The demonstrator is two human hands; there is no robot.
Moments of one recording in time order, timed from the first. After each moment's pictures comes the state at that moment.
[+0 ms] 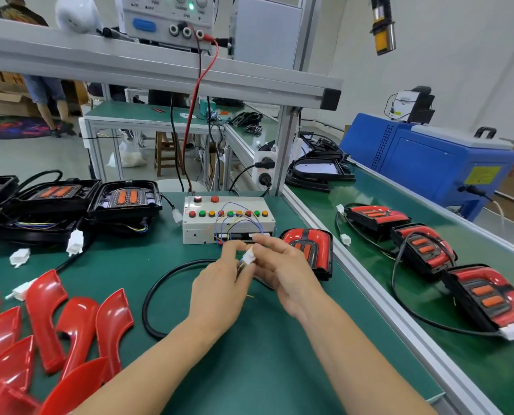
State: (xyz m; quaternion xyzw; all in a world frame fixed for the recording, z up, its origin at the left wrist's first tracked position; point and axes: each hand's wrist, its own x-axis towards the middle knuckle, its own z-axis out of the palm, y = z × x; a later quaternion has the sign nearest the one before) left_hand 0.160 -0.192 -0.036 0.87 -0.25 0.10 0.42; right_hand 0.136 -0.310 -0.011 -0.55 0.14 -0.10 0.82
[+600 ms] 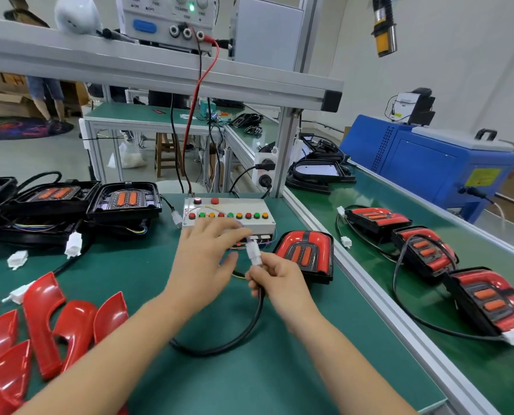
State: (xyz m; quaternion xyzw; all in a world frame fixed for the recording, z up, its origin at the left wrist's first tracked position) left_hand 0.191 -0.169 -0.007 0.83 -0.37 0.24 0.33; right_hand 0.126 -0.305 -0.027 -0.74 0.08 -0.12 0.66
